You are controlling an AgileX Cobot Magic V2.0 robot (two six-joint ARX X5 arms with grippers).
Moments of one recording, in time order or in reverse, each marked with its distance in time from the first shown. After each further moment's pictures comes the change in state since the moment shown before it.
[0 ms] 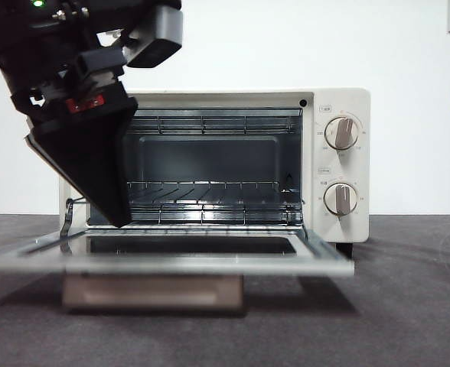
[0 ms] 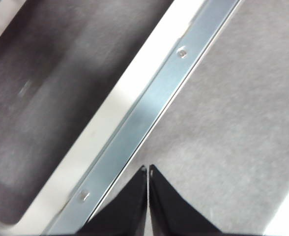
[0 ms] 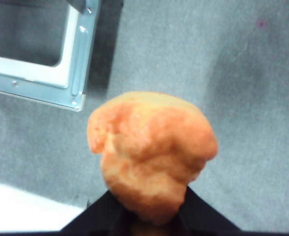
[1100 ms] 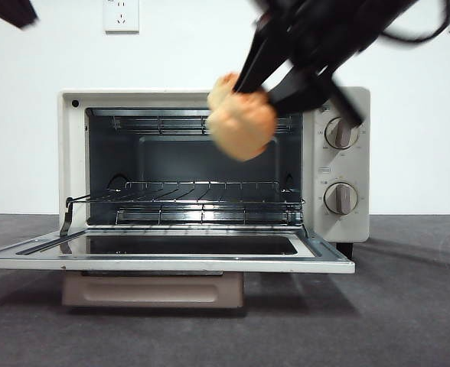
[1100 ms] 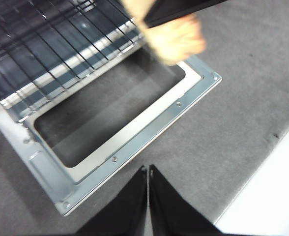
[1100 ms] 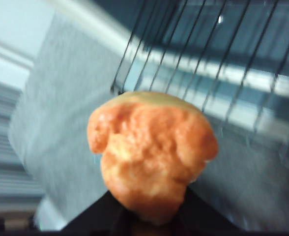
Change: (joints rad) left arm -0.002 -0.575 -0.002 -0.191 -0.055 -0.229; right arm 0.236 0.449 0.000 0.963 -0.288 0.299
